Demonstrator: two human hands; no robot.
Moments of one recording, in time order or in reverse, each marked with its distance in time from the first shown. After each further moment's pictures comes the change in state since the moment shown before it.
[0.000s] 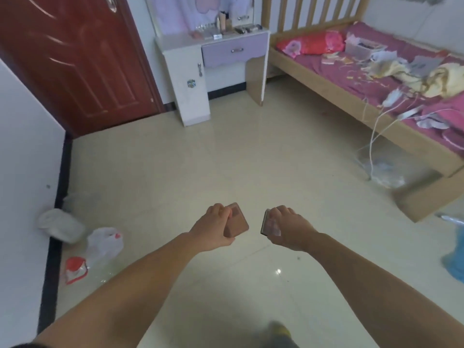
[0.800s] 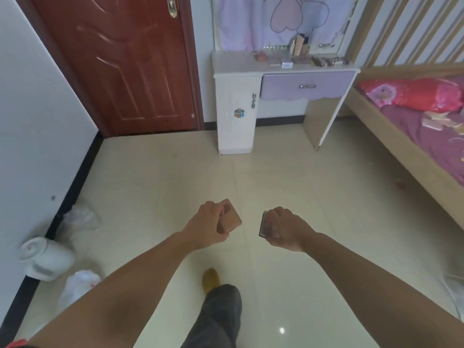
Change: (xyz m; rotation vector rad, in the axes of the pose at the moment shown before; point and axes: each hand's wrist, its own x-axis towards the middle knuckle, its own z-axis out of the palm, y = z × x) left_hand 0.396 -0.251 -0.155 -0.181 0.208 -0.319; right_hand 0.542 0.048 -0.155 -0.139 -0.100 -0.312
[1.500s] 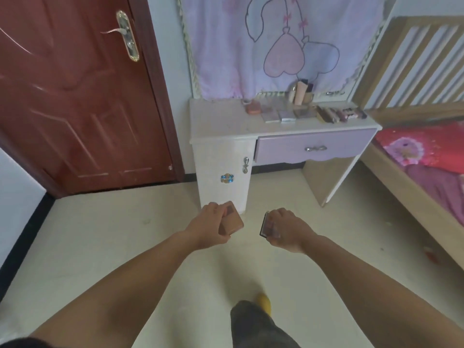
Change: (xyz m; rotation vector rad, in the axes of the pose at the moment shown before) left_hand 0.536 -0.081 -0.123 0.006 -0.011 0.102; right_hand 0.461 0.210 -0.185 0.067 0.080 0.112
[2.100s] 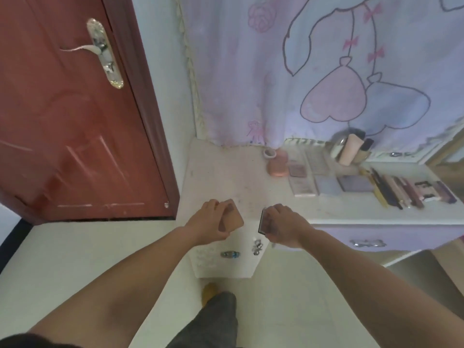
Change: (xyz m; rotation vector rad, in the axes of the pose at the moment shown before) left_hand 0.390 -0.133 -0.097 0.033 0.014 -0.085; right_hand 0.435 0.099 -0.116 -0.096 -0.047 -0.176
